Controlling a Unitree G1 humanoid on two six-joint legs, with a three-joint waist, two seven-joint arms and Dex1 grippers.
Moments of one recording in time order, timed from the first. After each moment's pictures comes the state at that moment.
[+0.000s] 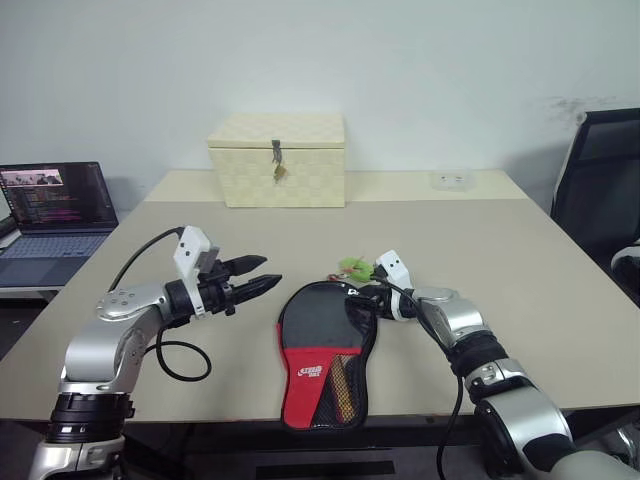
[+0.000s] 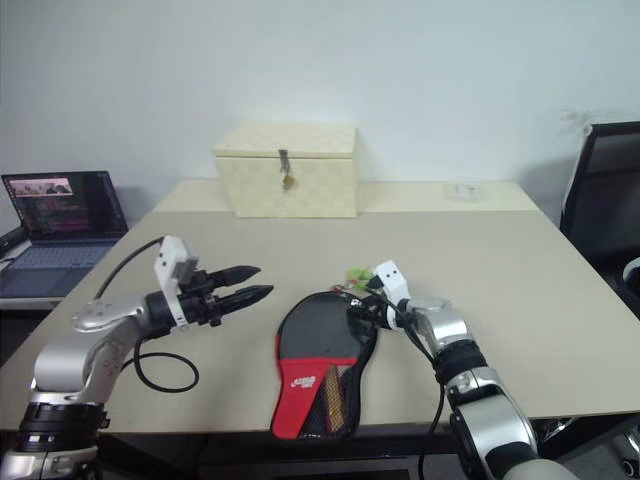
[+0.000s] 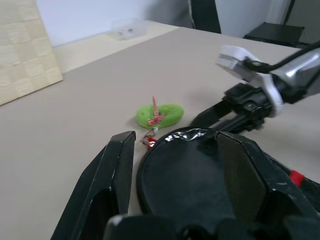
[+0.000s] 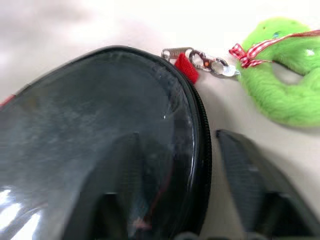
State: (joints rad) left arm -0.46 0.72 0.21 0.01 -0.49 0.48 -0.98; right arm -0.89 -0.15 0.06 0.67 0.10 0.47 0.75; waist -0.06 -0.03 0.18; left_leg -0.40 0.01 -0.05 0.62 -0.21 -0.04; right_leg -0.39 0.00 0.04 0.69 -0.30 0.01
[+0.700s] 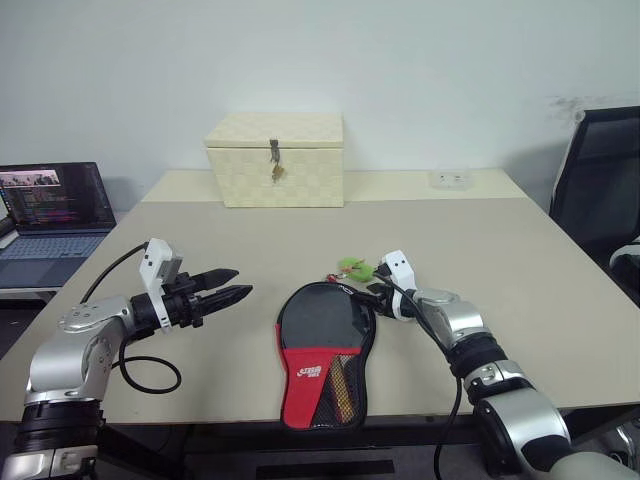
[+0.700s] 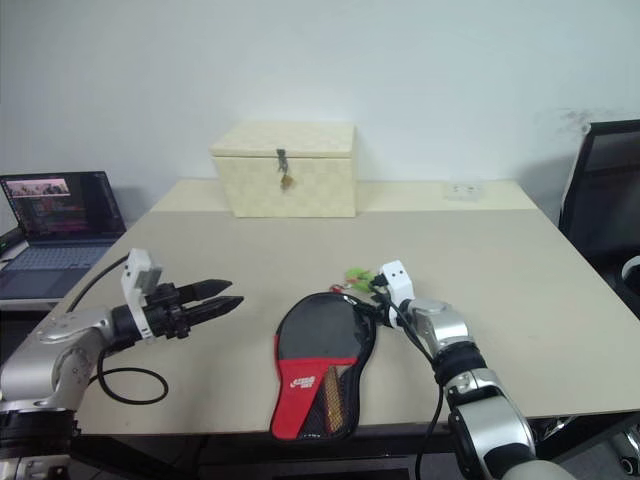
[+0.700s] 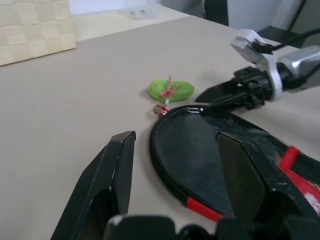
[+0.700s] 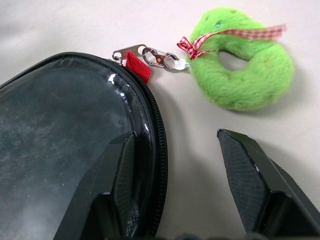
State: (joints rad) left arm -0.40 0.79 0.27 0.13 -0.53 0.48 -1.12; right arm -0.93 -0.14 0.03 0.80 0.10 0.47 0.64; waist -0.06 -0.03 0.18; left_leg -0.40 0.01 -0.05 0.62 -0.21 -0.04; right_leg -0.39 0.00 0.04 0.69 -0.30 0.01
